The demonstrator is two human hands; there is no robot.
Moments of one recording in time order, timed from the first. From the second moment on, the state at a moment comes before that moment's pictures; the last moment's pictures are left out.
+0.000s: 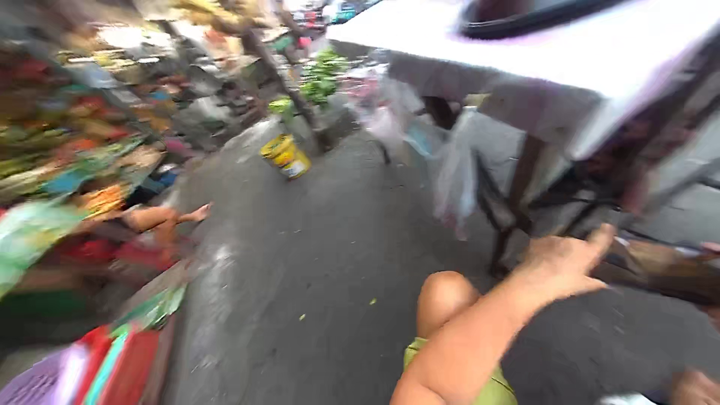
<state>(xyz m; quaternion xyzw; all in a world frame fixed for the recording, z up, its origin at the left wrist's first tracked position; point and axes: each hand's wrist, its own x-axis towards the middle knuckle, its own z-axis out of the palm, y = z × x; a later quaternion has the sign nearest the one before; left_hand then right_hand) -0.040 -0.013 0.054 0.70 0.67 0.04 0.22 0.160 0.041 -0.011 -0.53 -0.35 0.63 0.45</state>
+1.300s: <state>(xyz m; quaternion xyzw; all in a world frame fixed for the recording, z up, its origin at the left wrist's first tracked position) -0.033 0.010 -0.001 0.75 0.65 0.09 0.08 0.176 0.043 -0.018 -0.56 -0.32 0.61 0.46</state>
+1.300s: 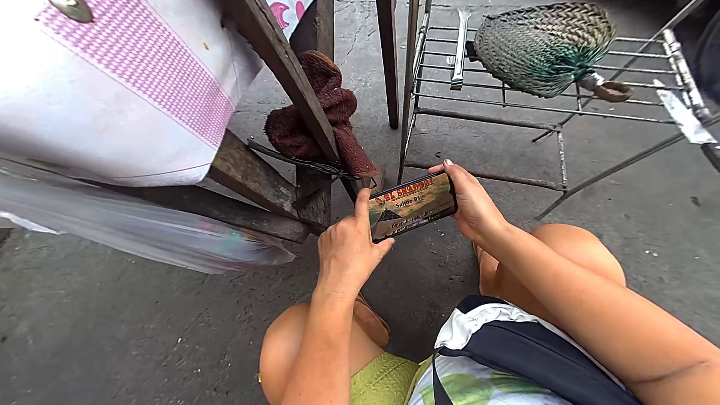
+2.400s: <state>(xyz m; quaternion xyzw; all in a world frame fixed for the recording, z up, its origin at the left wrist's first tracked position) -0.034 0.009 0.000 0.74 0.66 0.07 0.08 0.175 0.041 -0.016 -0.55 -0.32 0.62 0.45</state>
